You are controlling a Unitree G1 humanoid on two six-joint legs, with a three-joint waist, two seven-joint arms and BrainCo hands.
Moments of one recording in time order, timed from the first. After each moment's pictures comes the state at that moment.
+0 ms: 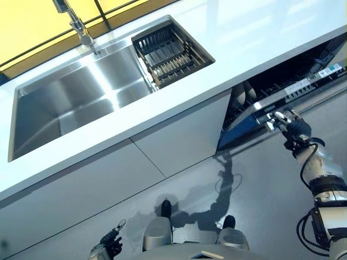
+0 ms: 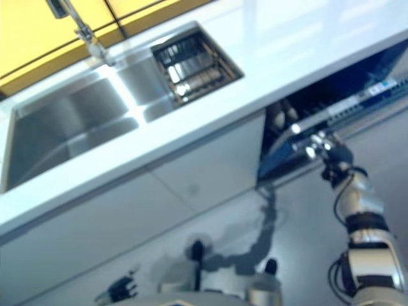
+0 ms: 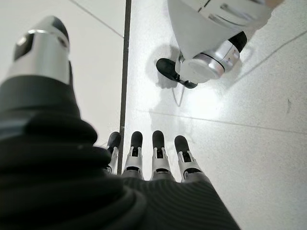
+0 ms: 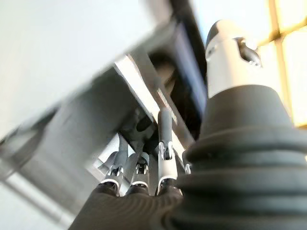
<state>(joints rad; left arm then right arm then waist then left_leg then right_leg) 0.11 0.24 0.00 1.14 -0.60 0.03 -0.07 -0.50 -0.69 0.06 0.75 0.87 0.07 0.20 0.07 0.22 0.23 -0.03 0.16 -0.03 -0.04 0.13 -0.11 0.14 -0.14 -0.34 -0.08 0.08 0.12</state>
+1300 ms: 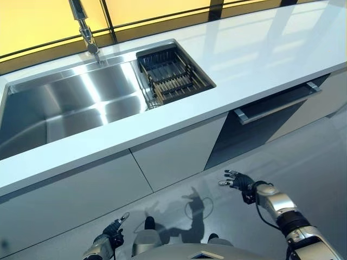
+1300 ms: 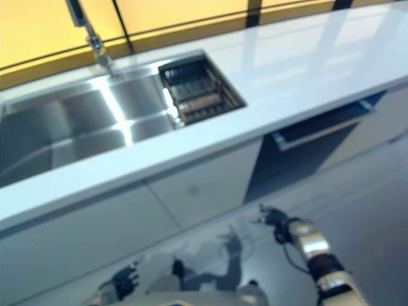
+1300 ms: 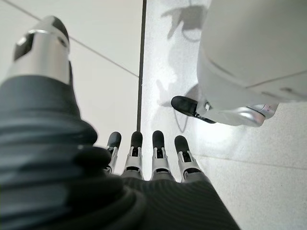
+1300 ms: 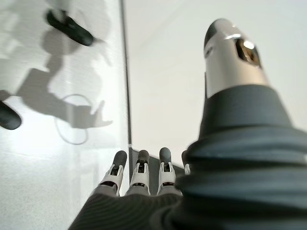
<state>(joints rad) 0.04 0.24 -0.06 1.10 -0.55 0.08 -0.03 -0.15 -0.46 0.33 0.58 0.20 0.38 0.29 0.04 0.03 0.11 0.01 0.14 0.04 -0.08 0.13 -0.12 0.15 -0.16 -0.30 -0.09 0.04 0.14</state>
